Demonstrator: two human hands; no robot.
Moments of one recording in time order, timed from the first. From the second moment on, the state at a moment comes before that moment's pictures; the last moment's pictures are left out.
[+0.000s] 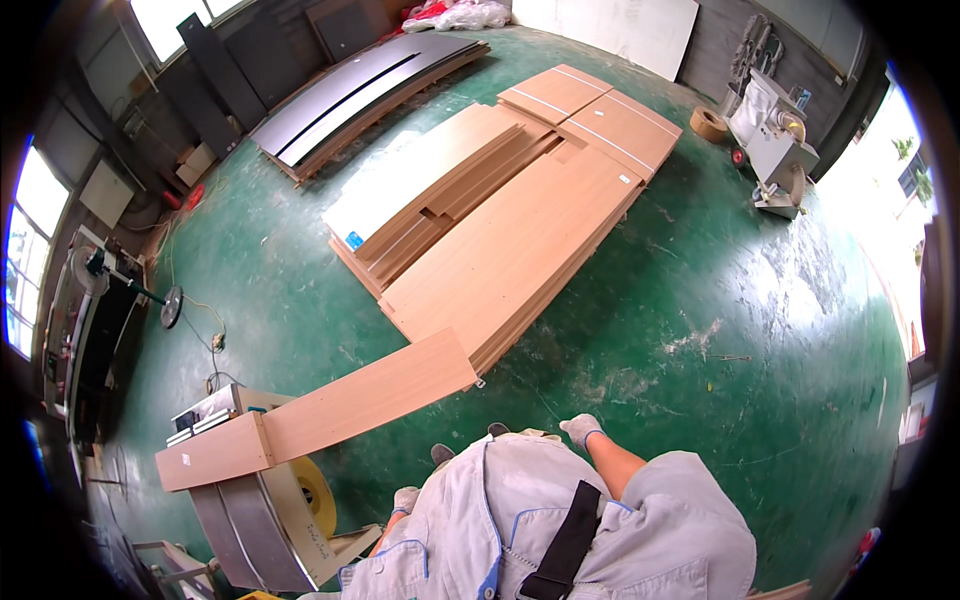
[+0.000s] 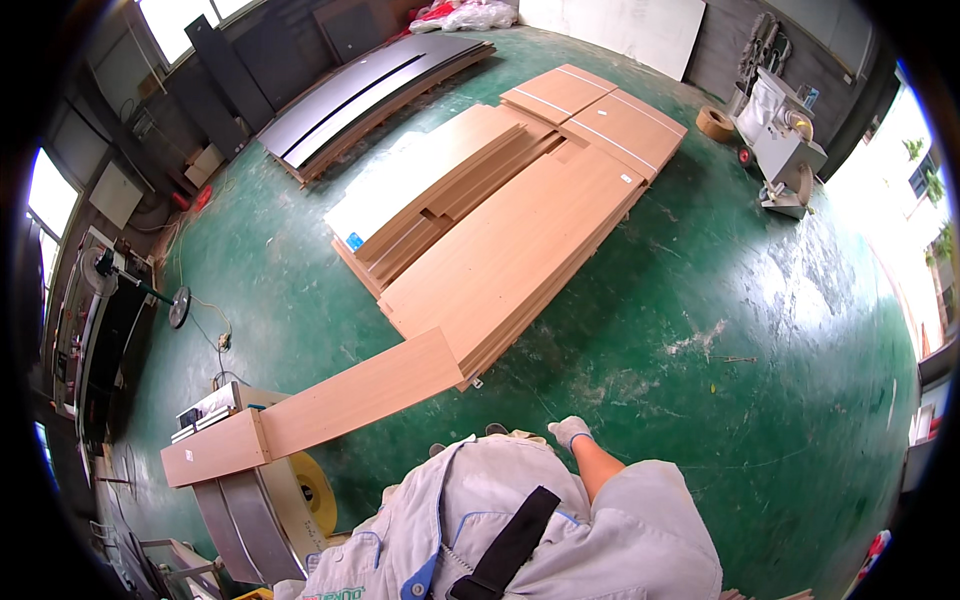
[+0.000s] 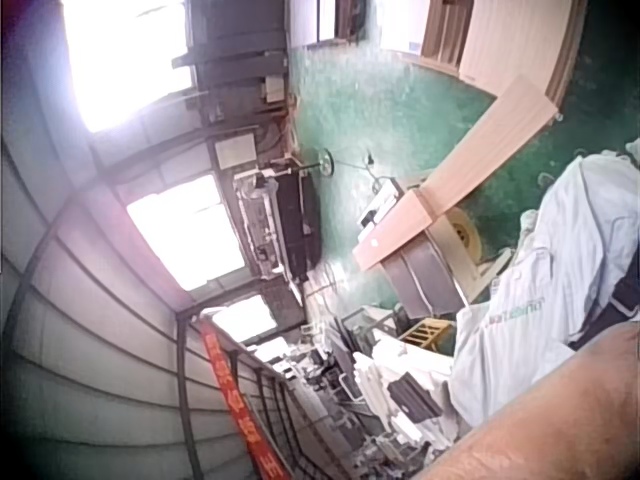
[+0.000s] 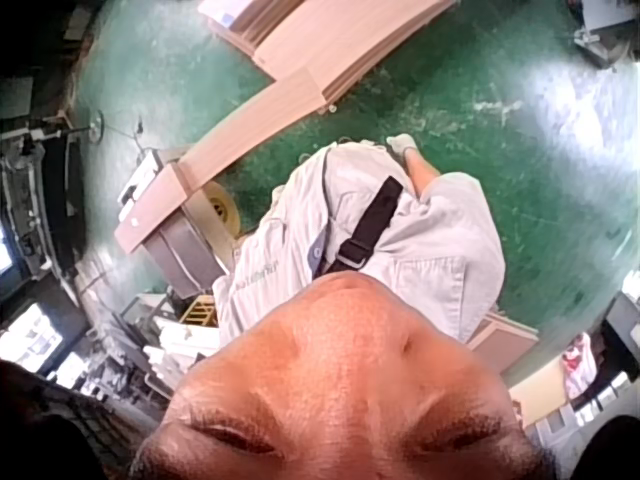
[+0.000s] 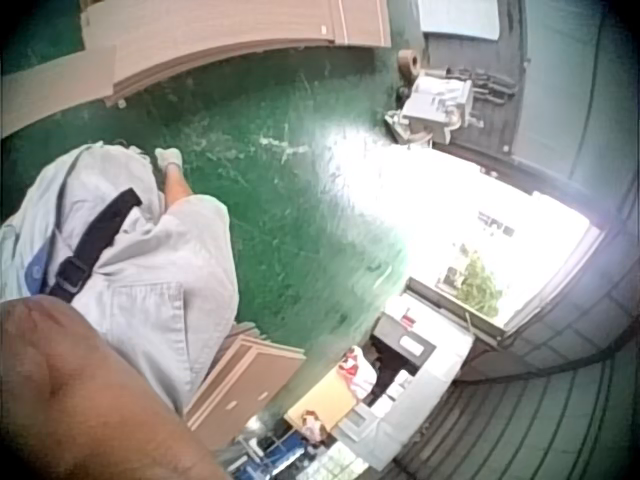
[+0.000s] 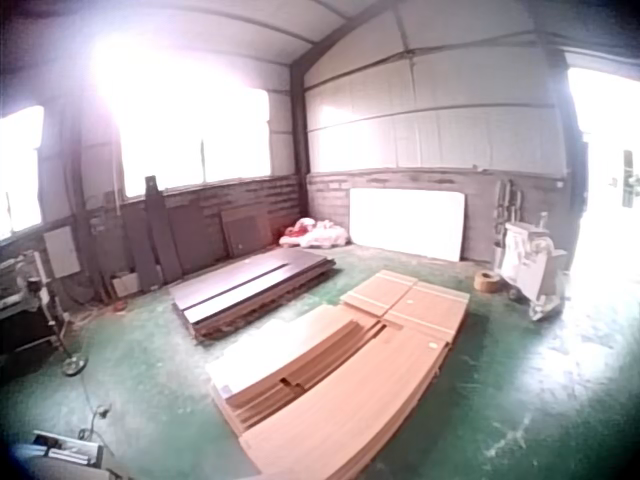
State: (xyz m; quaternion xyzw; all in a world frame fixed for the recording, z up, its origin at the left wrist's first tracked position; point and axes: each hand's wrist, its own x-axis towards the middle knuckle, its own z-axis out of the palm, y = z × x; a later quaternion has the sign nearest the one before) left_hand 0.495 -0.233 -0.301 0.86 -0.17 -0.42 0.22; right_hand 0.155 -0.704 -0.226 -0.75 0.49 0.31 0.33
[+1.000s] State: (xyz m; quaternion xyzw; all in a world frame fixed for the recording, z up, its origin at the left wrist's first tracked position) left_hand 0.480 -0.300 -0.186 0.88 -0.16 -0.45 0.07; right_hand 0.144 -0.720 -0.262 -0.90 0.23 0.30 0.19
